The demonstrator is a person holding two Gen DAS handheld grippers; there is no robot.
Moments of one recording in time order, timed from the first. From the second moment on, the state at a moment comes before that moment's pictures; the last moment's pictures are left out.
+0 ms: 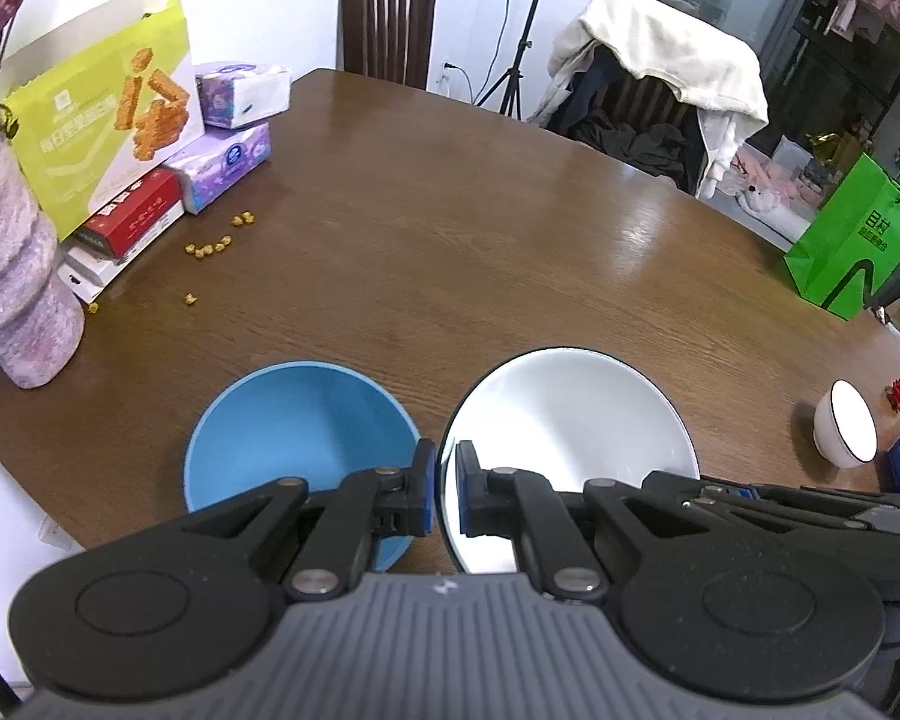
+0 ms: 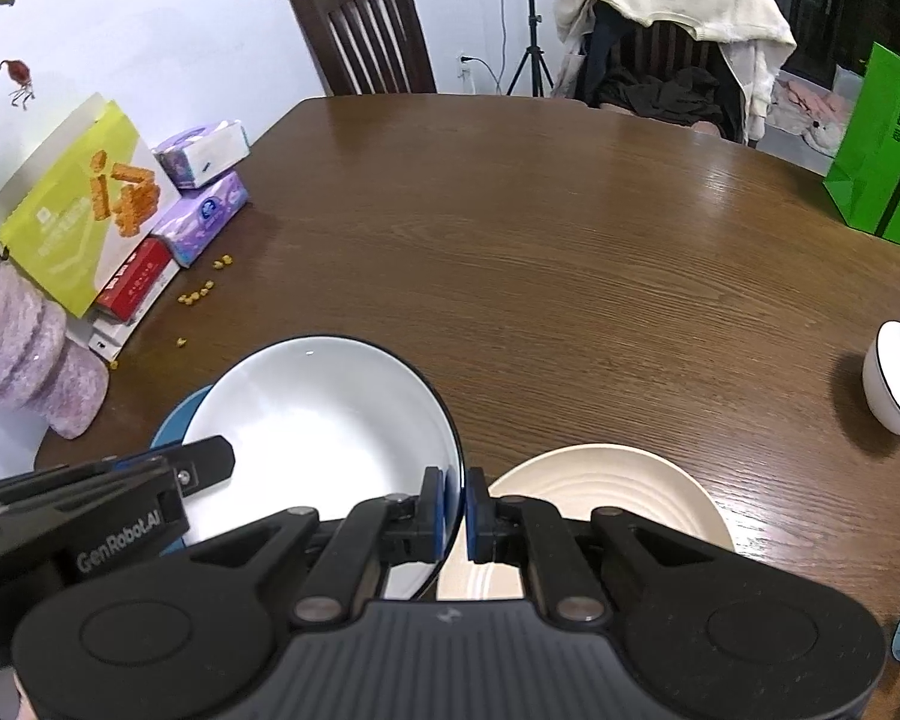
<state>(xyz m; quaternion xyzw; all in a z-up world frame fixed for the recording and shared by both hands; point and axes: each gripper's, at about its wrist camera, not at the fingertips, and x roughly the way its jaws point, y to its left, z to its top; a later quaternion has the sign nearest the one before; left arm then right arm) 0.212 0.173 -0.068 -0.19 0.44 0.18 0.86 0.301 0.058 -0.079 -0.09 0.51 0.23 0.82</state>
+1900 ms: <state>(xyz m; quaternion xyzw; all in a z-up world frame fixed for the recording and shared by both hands) 0.188 0.292 -0.142 -0.26 0.48 0.24 0.80 0.301 0.192 -0.151 -0.18 0.55 0.30 0.76</state>
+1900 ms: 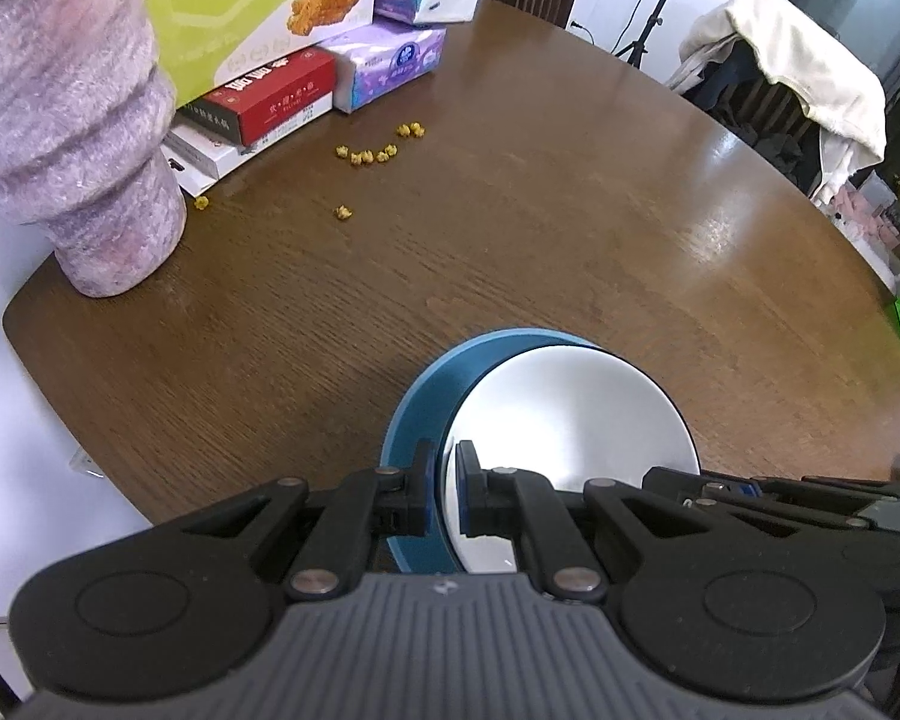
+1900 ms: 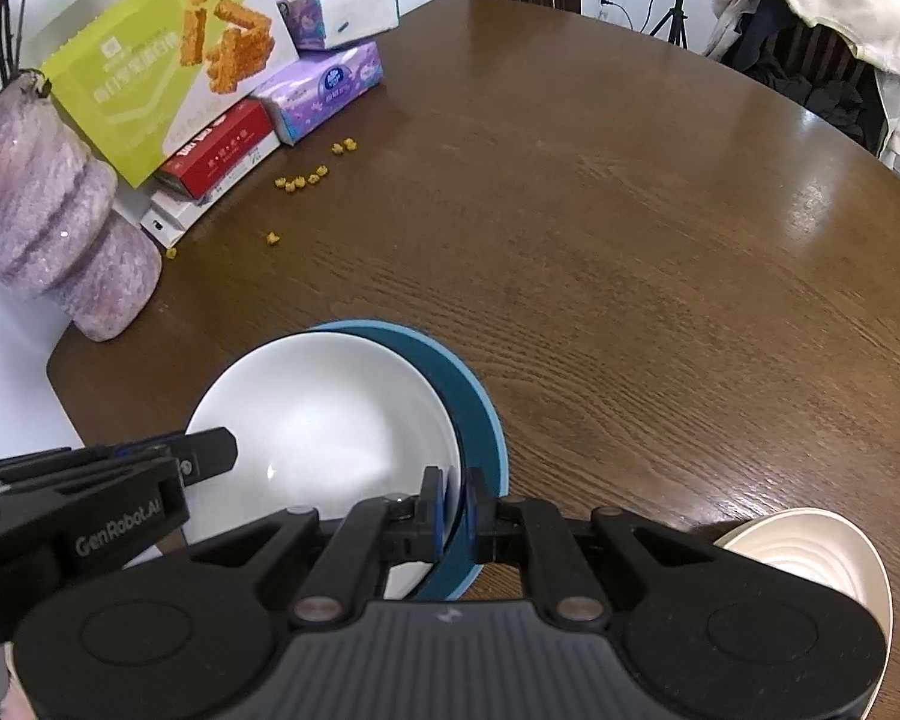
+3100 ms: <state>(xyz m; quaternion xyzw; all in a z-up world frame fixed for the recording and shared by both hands) 0.202 0.296 -0.171 -0.24 0.51 0.23 0.79 0.312 0.202 -0.181 -0.20 0.56 0.31 0.74</state>
